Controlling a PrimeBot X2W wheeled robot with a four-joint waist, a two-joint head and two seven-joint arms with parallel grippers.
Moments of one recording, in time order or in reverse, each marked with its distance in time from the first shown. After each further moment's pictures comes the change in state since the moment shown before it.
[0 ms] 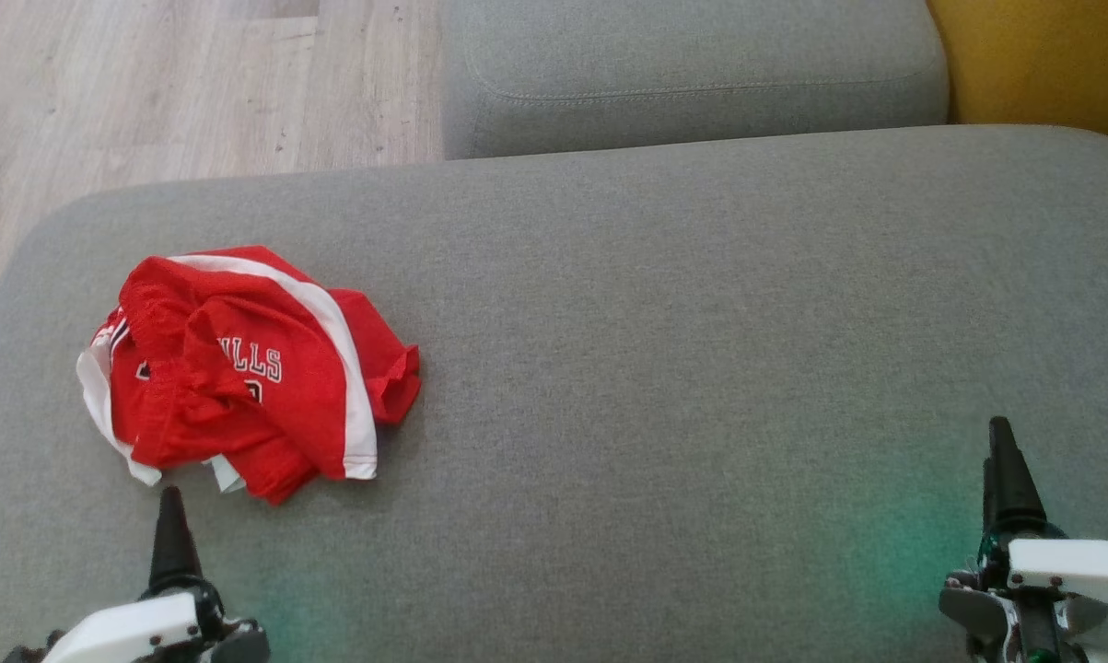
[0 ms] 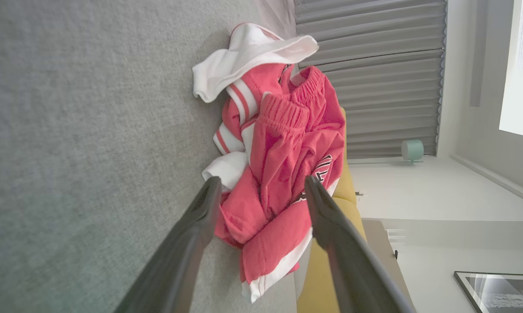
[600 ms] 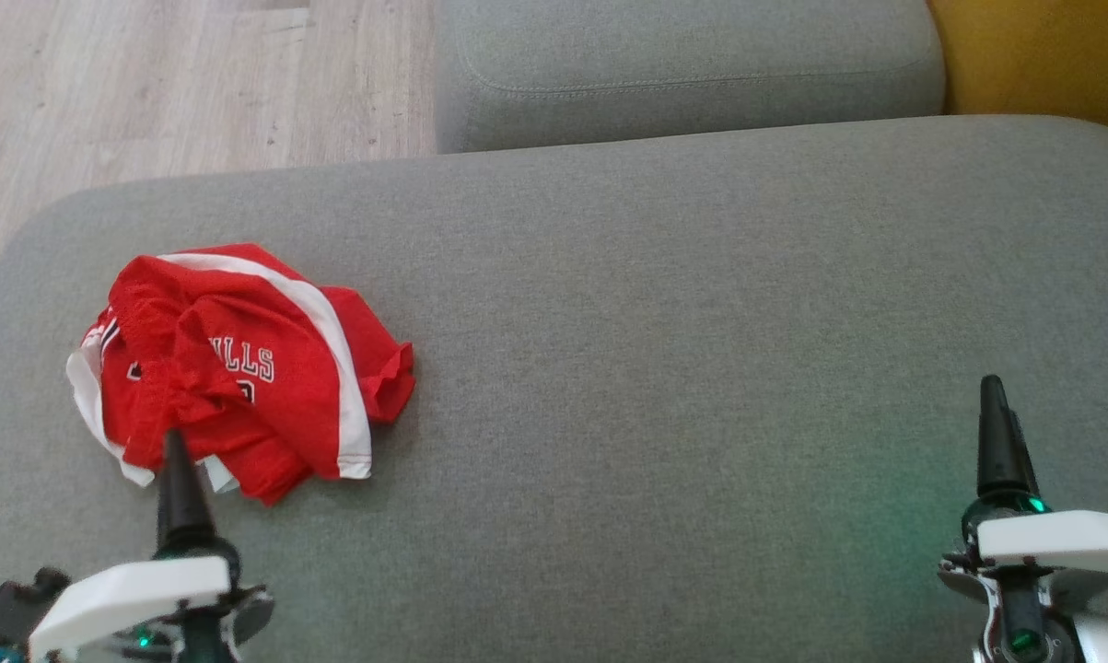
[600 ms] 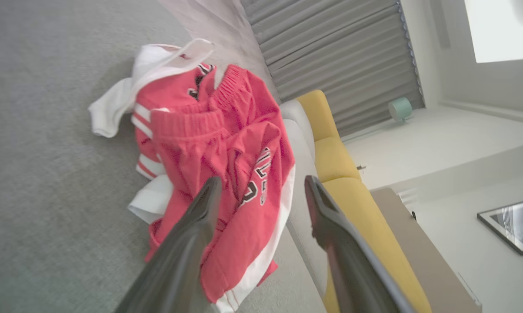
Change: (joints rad) left arm -0.003 0.000 -0.027 -0.141 0.268 0.036 -0.050; right arm -0.004 0.000 0.018 -0.099 -0.328 0.000 -0.052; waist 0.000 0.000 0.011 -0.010
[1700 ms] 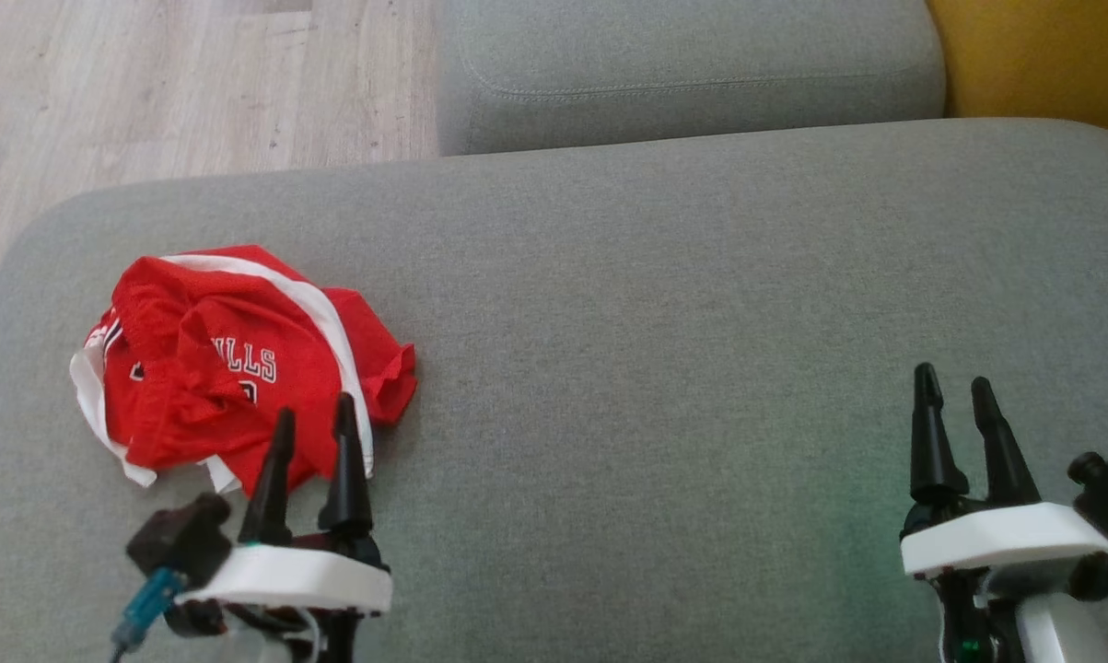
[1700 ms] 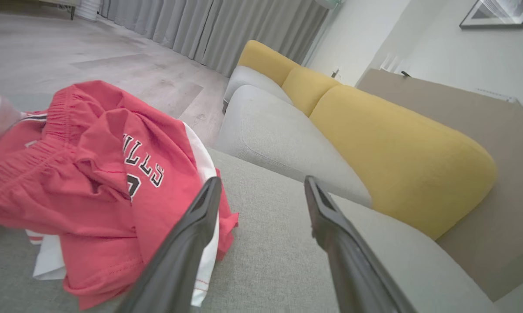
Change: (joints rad) left arm -0.019 0.029 -0.261 -0.041 0.647 0.040 -0.092; right arm 0.000 -0.001 0.070 -0.038 -0.548 0.000 -0.093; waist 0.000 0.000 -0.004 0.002
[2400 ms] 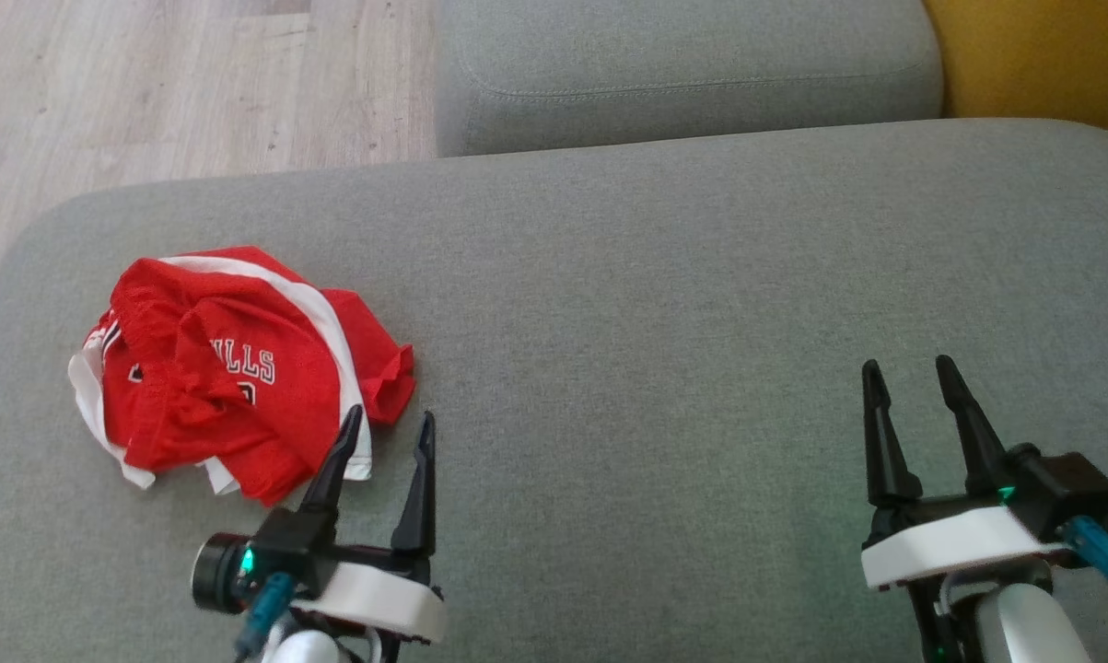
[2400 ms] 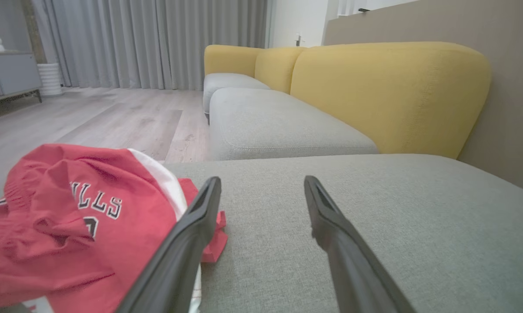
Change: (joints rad) left arm -0.036 0.060 -0.176 0.055 0.306 0.111 -0.062; right arm 0.000 -0.001 0.050 -0.034 -0.336 0.000 -0.062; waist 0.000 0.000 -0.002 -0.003
